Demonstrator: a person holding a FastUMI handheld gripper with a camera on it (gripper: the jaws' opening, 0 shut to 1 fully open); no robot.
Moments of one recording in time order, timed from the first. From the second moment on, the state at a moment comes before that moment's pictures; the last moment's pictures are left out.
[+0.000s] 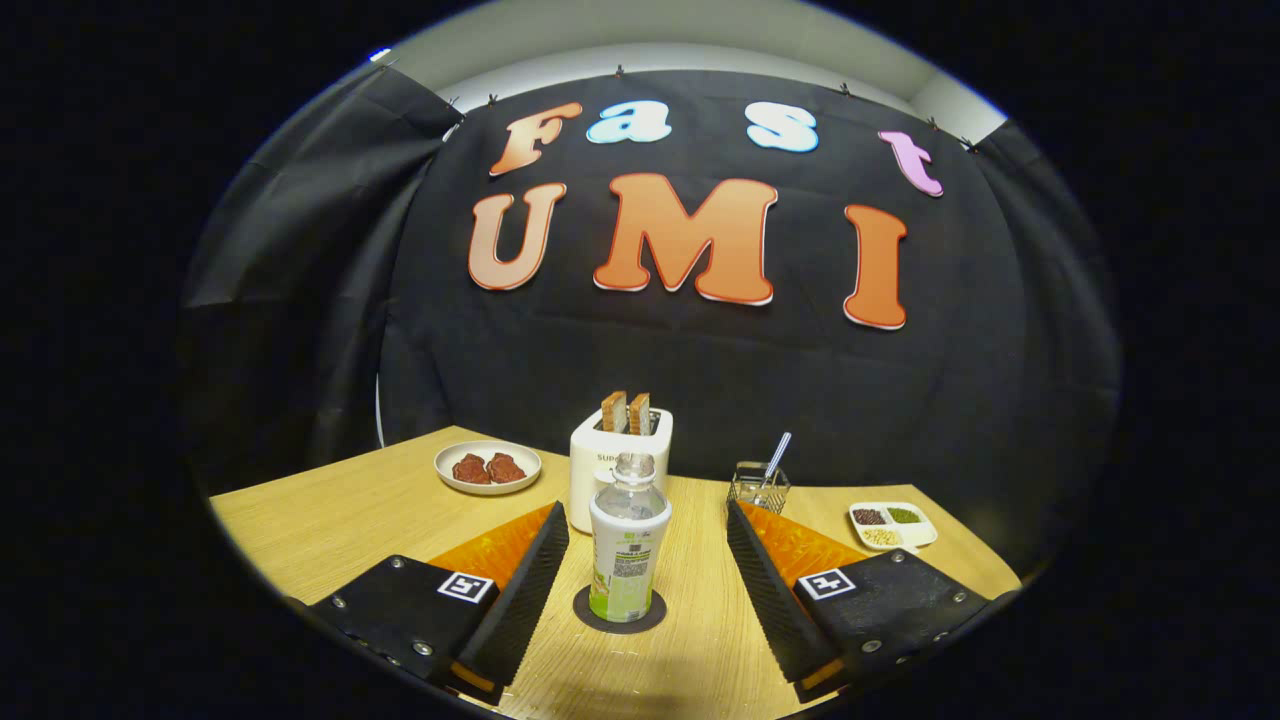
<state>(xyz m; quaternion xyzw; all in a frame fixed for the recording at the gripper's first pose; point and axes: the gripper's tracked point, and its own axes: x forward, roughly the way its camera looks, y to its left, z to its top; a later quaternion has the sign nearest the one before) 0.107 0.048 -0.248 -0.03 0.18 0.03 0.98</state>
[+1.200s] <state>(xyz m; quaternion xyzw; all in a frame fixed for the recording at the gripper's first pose) -0.071 -0.005 -0.073 -0.02 0.00 -0.05 1.00</state>
